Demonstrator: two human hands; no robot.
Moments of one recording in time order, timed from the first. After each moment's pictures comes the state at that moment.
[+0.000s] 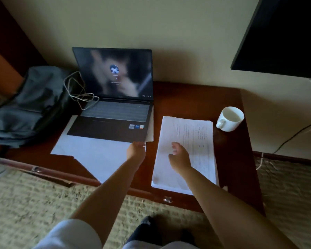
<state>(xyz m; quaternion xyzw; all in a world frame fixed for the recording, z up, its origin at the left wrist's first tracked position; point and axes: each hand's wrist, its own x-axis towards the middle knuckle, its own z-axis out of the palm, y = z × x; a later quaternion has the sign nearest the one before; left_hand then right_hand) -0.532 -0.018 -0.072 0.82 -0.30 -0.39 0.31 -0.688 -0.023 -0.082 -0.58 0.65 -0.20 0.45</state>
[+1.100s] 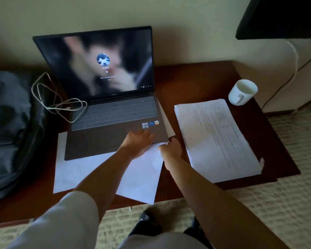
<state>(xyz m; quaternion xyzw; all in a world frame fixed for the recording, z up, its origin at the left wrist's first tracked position) -0.382 -0.092 -0.102 0.38 -0.92 0.07 -0.06 -0.510 -0.053 -0.118 -0.21 0.78 -0.35 0.47</state>
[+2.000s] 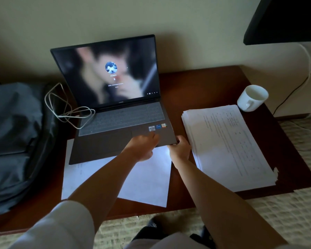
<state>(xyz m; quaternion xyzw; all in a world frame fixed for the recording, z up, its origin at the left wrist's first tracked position) -0.385 -0.102 -0.072 0.44 -0.89 -0.03 -0.09 -0.522 -0.075 -0.133 -0.34 0.75 -0.42 0.38</state>
